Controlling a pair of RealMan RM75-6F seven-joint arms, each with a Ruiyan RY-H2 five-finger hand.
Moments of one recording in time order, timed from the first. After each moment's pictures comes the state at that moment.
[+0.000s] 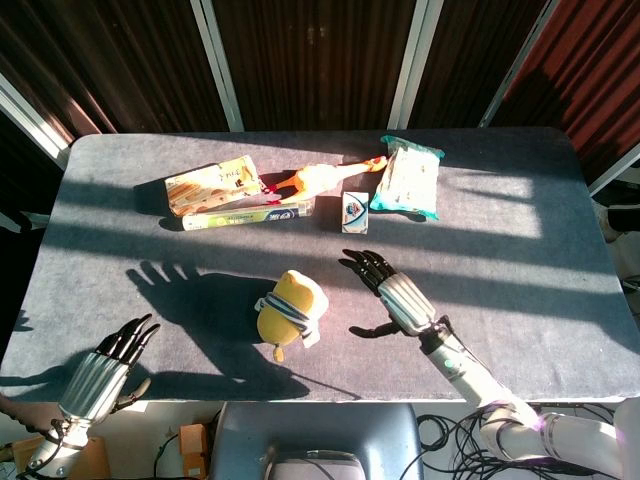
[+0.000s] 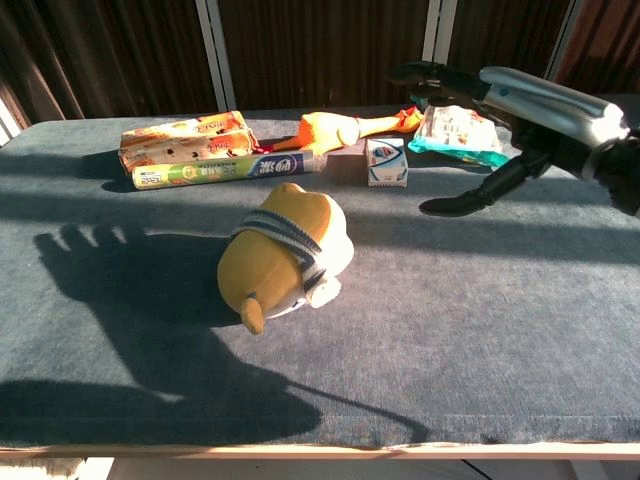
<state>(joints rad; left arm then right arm) -0.17 -1.28 0.09 -1.50 1.77 1.49 0.09 0.62 -1.48 0.04 -1.45 -1.59 1.26 0.34</state>
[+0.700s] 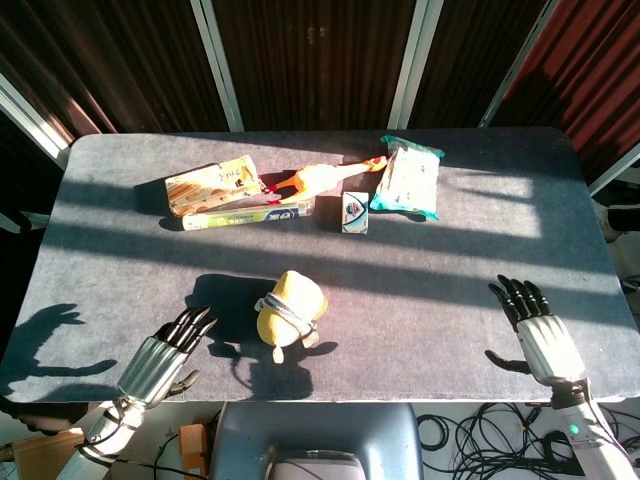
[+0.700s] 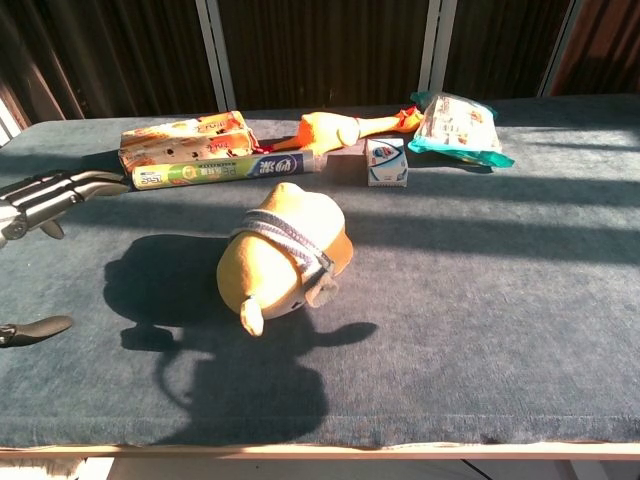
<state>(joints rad) -0.30 -1.39 0.01 -1.64 1.74 1.30 0.31 0.26 -1.17 -0.10 -1.57 -1.53 1.46 0.03</state>
